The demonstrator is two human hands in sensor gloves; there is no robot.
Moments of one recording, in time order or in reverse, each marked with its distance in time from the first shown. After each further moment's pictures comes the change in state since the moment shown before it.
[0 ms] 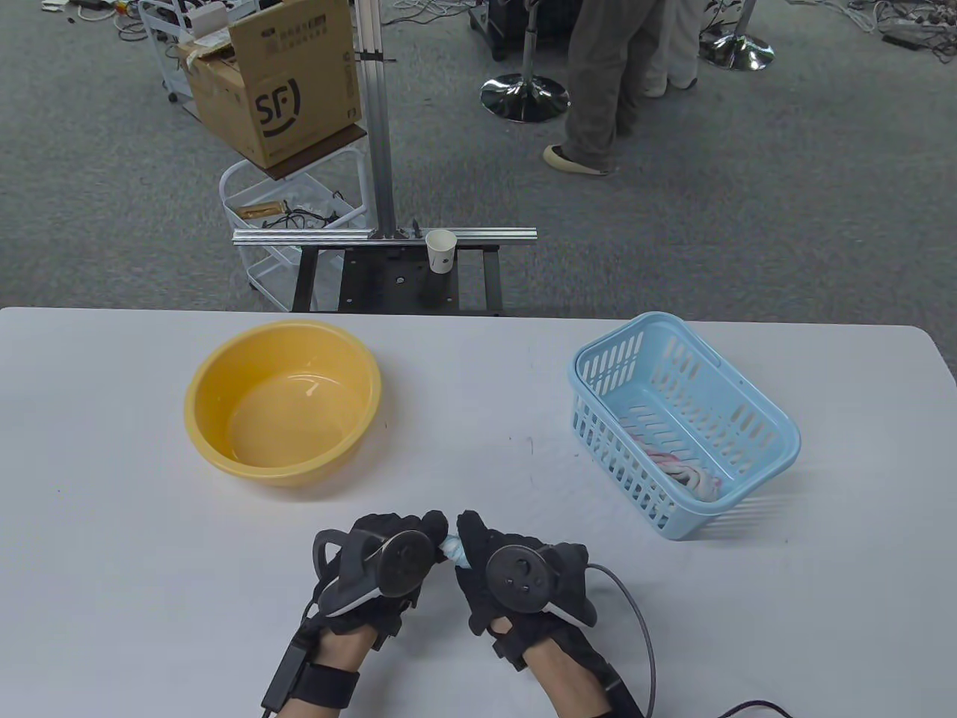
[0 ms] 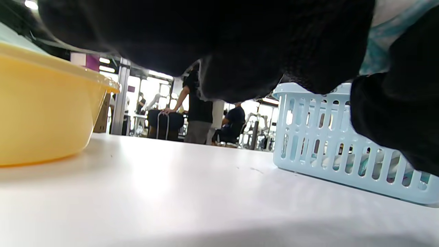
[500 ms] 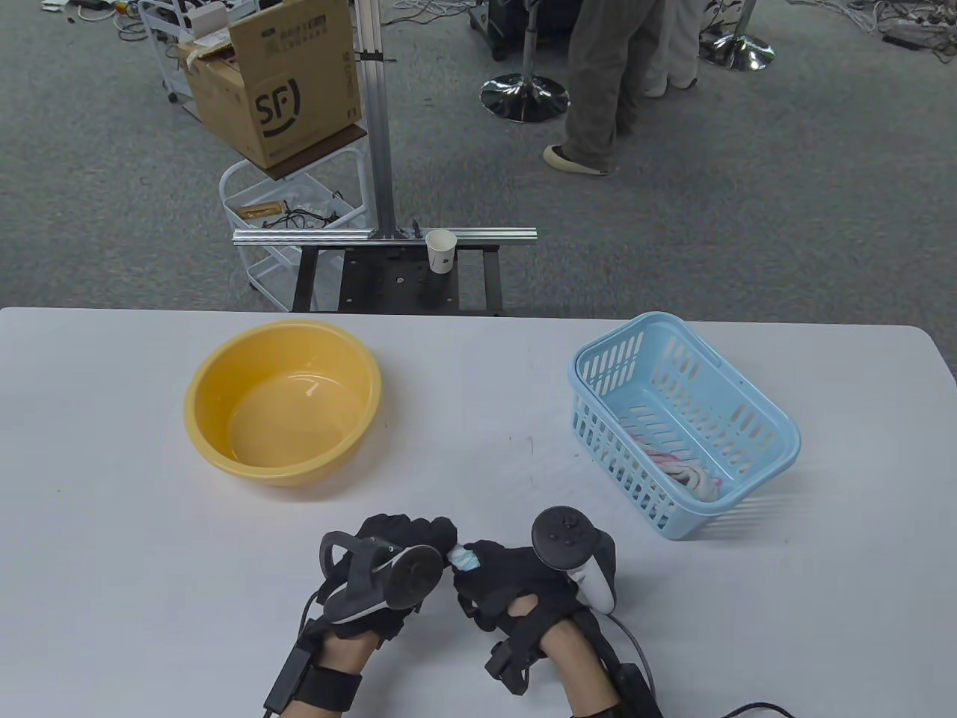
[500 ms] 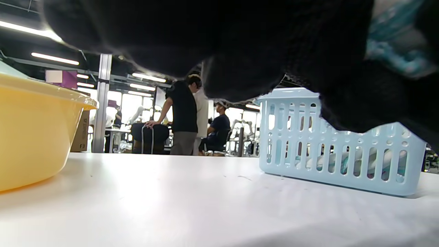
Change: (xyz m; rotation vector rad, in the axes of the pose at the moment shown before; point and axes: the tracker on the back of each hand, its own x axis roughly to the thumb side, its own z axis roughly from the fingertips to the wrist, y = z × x) left_hand 0.012 0.005 0.004 0.042 -0.091 -0.051; right_hand -0.039 0.021 0.000 0.329 0.296 -0.694
